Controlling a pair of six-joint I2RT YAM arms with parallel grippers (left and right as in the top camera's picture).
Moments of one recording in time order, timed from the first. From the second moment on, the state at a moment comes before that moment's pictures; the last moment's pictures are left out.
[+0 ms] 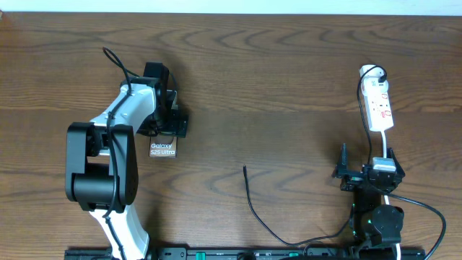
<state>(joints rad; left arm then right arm) -0.08 1.98 1.28 -0.86 0.01 0.02 0.08 0.01 0.01 -0.05 0.21 -0.06</state>
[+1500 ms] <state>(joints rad) -0.08 1.98 1.27 -0.85 0.00 0.02 0.08 0.01 0.01 -0.05 0.21 -0.06</state>
